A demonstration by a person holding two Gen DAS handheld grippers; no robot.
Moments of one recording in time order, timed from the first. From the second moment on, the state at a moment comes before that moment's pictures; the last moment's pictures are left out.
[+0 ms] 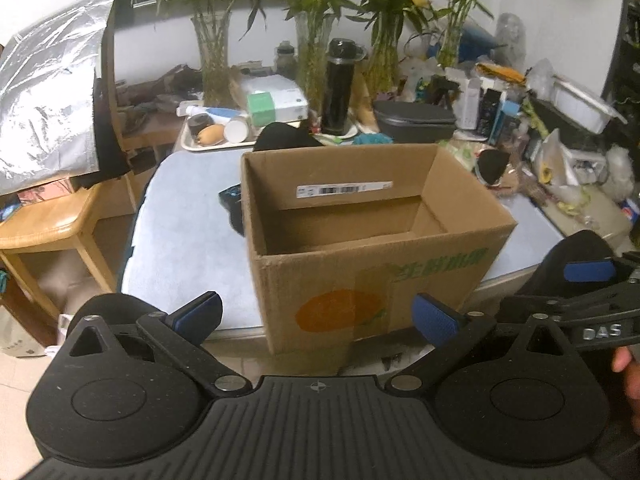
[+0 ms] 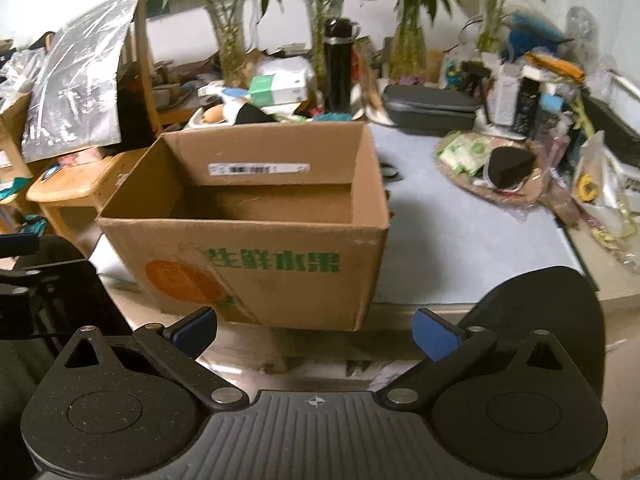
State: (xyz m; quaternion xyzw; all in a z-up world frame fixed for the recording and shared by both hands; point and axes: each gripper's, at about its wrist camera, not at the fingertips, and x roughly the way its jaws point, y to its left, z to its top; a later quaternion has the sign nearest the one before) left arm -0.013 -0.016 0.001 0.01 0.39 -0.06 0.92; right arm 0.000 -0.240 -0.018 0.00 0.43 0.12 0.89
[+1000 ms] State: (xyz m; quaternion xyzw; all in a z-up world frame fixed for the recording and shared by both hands) left arm 0.012 0.002 -0.016 -0.03 0.40 -0.06 0.91; right arm 0.024 -0.255 -0.035 0.02 0.41 0.10 0.91
